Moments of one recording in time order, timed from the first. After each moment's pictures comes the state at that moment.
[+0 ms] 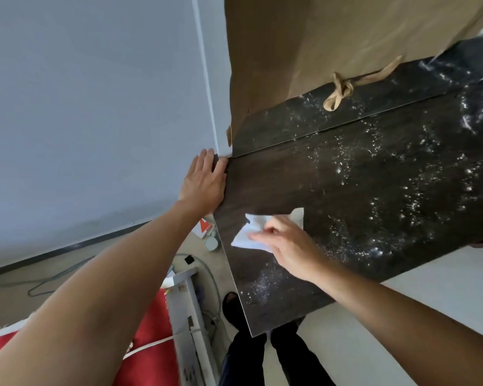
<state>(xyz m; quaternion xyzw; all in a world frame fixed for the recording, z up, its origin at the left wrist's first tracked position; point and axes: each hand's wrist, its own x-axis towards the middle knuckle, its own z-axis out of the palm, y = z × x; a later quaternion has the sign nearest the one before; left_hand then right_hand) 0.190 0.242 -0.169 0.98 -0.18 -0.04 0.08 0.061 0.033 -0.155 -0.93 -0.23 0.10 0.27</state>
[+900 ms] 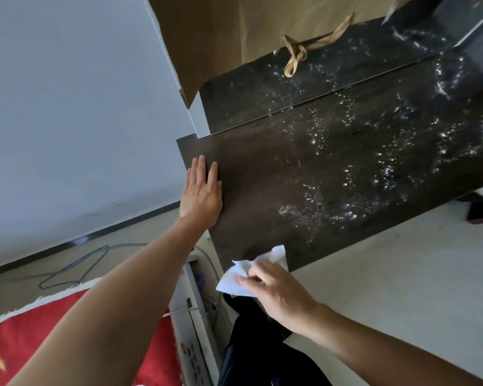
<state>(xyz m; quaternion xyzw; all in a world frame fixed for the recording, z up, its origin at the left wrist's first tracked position) 0.099 0.202 -0.170 0.99 -0.09 -0.07 0.09 -0.087 0.029 -0.170 -0.92 -0.26 0.07 0.28</state>
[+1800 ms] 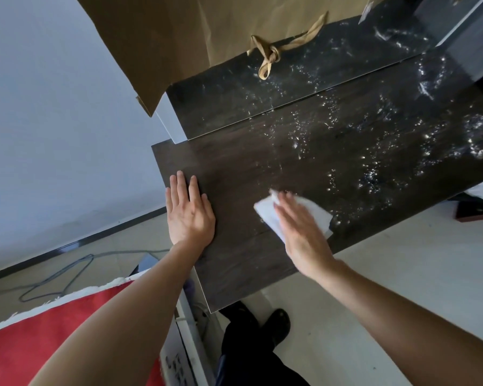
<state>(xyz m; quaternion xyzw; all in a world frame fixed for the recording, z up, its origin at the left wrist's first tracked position) 0.076 0.170 -0.186 0.99 0.03 0.01 0.14 -0.002 -0.057 -0.185 -0.98 -0.10 0.01 0.19</state>
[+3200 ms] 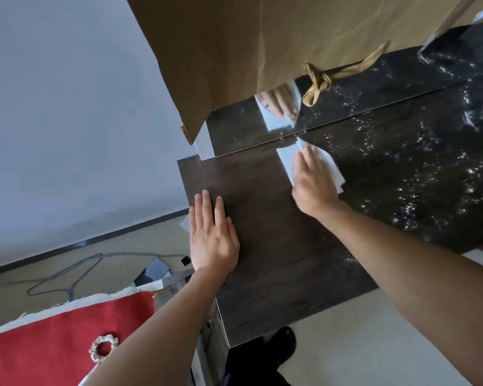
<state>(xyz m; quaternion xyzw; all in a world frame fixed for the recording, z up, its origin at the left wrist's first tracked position) 0.077 0.172 -0.187 0.99 0.02 0.00 0.14 0.170 -0.040 -0.177 -0.99 -0.03 0.01 0.11</state>
